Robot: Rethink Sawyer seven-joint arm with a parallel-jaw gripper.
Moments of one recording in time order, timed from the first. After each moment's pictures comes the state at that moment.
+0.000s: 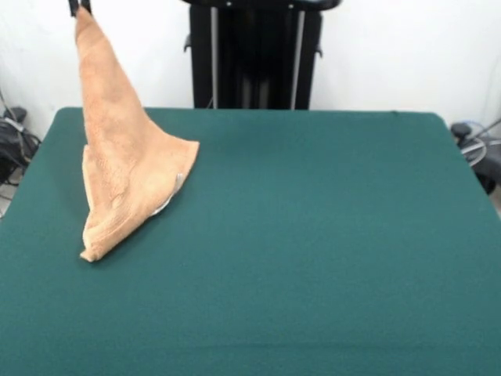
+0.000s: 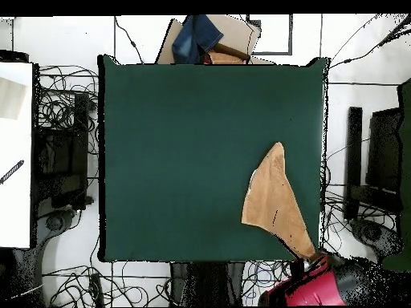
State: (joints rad) arm -0.96 -1.31 0.80 2.75 2.46 -0.50 -1.14
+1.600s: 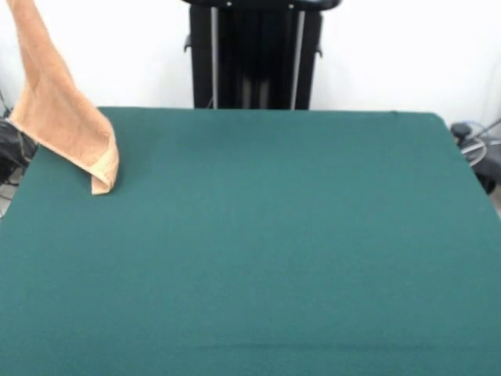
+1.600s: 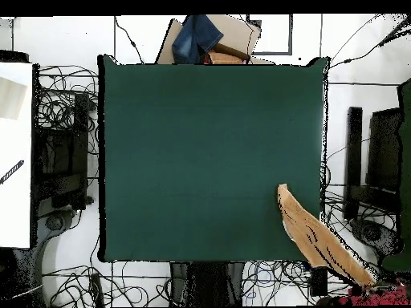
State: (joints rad) arm -1.16 -1.43 0.80 2.59 2.57 -0.72 -1.67
